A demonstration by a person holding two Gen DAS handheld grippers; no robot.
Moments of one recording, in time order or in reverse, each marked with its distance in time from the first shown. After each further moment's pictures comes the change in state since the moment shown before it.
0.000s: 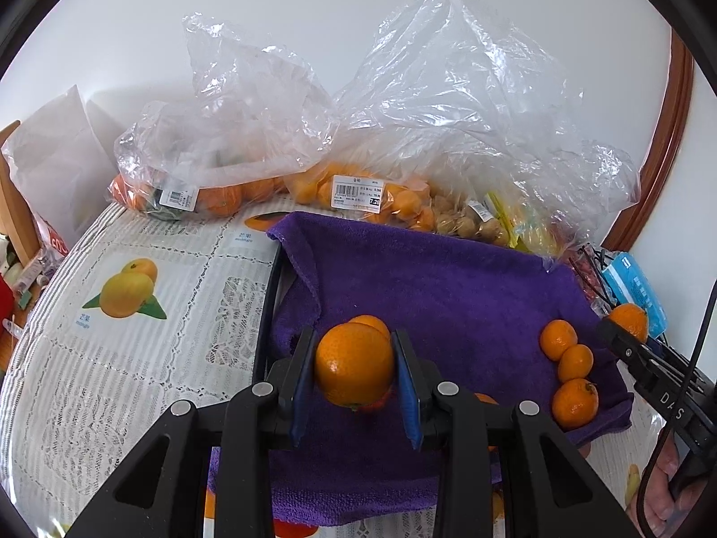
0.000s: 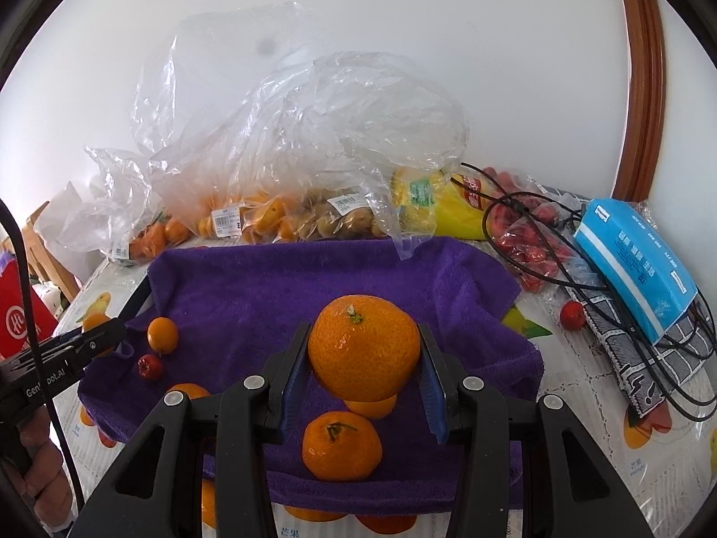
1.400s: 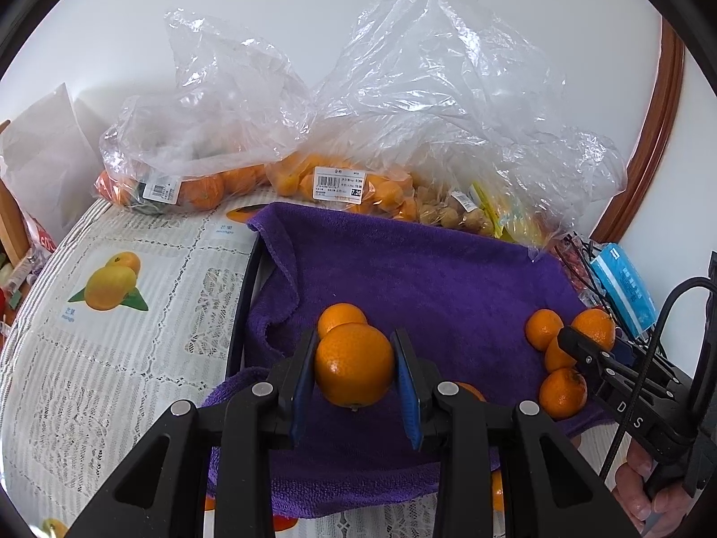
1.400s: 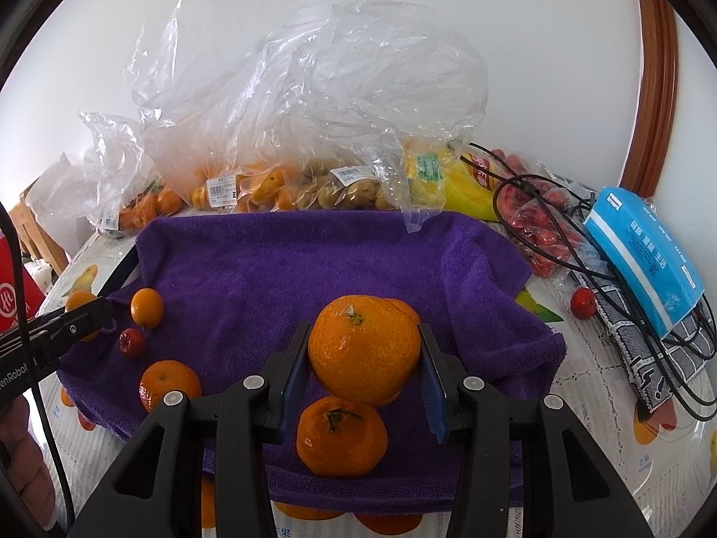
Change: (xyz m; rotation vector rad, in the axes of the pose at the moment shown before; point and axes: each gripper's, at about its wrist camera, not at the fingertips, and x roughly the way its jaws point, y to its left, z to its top) left arm -0.001 -0.007 0.000 0.007 0.021 -0.035; right arm 0.018 0.006 -0.010 -0.045 0.053 -0.023
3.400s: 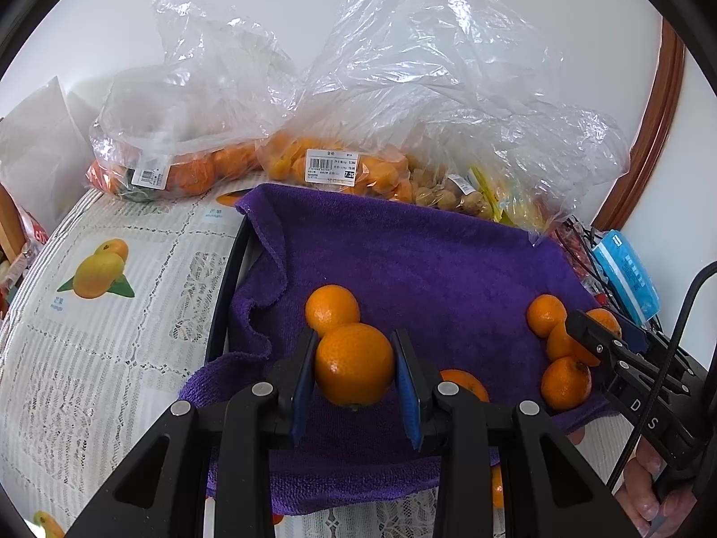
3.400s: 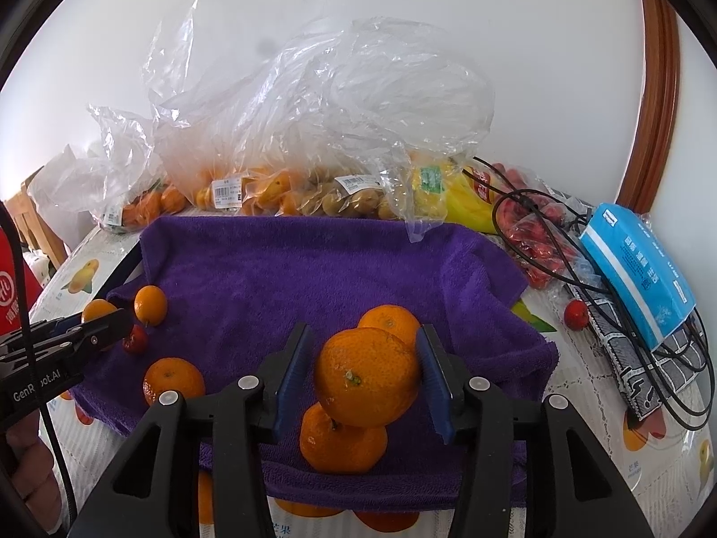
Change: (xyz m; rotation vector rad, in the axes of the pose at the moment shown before) left arm 0.009 -0.007 -0.005 0.004 0.037 0.006; right arm -0.008 0.005 0.002 -0.034 -0.020 -0.016
